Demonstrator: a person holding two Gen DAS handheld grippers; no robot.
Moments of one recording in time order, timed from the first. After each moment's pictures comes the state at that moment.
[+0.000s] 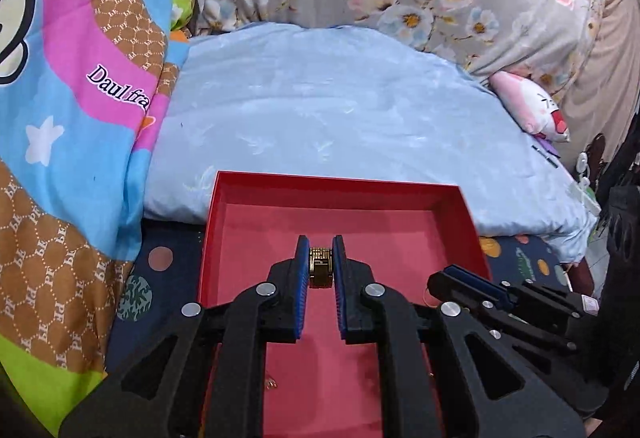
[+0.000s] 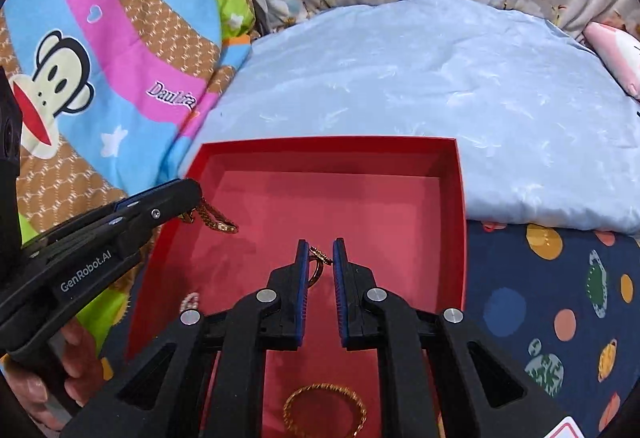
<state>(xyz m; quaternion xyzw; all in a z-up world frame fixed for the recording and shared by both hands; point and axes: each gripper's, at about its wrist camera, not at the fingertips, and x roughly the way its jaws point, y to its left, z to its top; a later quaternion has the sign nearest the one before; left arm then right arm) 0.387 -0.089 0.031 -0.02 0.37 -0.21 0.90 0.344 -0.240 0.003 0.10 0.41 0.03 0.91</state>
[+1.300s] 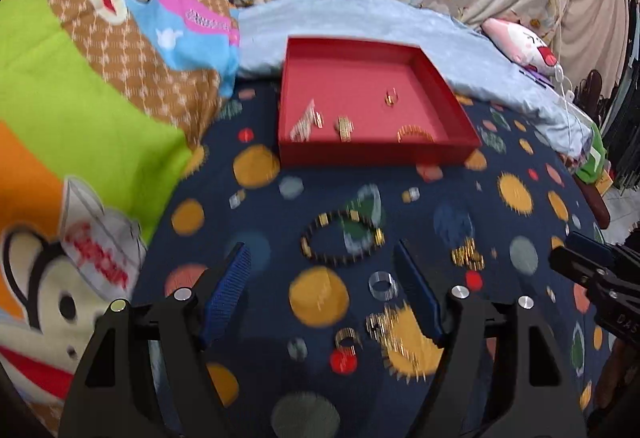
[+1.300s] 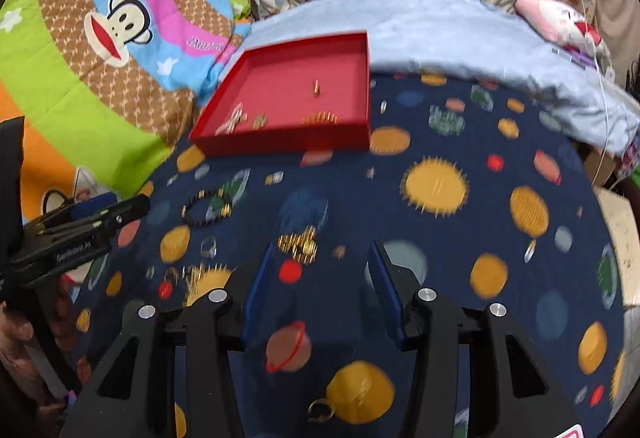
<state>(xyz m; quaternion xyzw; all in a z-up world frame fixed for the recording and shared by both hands) 0.121 0.007 0.000 0.03 0.40 -0.17 0.90 0.038 -0.211 -0.005 0.11 0.41 -0.01 0.90</state>
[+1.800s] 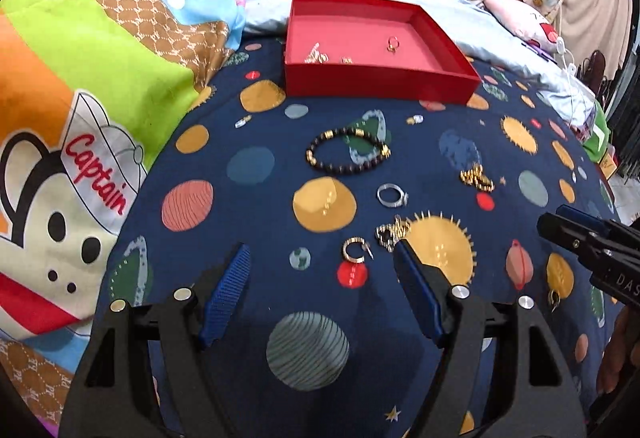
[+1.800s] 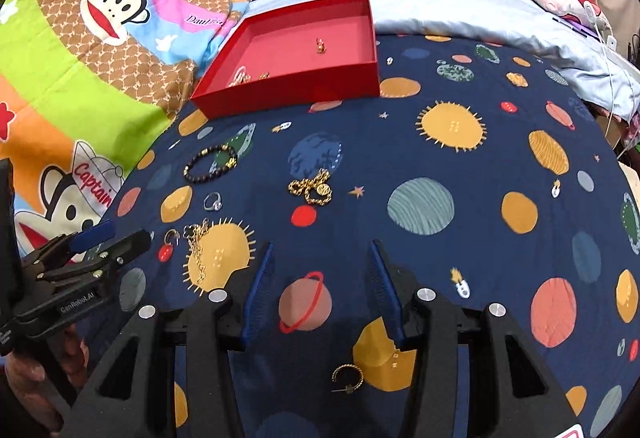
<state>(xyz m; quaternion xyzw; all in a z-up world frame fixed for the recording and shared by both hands) 0.080 0.020 -0.039 0.05 0.43 -0.16 0.89 0.023 -0.194 -0.037 0.12 0.44 -0.01 0.89</state>
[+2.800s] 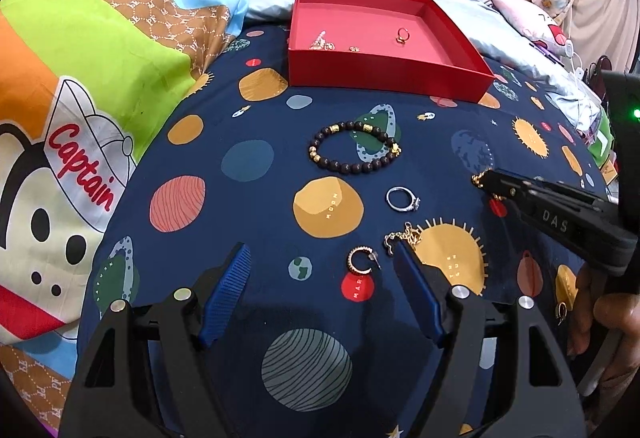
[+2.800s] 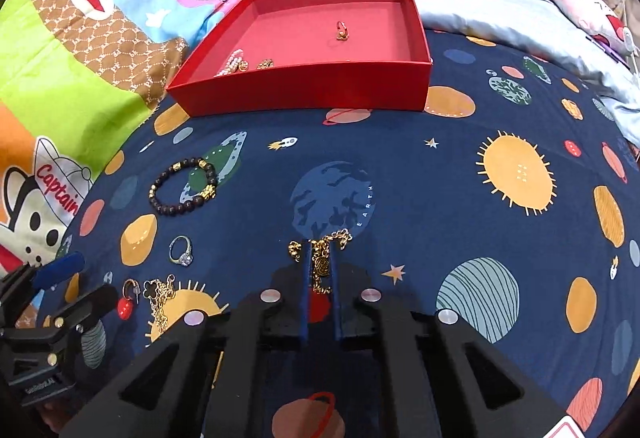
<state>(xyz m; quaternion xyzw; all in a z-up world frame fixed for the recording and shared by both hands) 0.099 0.019 -0.047 0.03 0.45 -0.16 0.88 0.101 -0.180 -0.067 0.08 0.46 0.00 0.88</state>
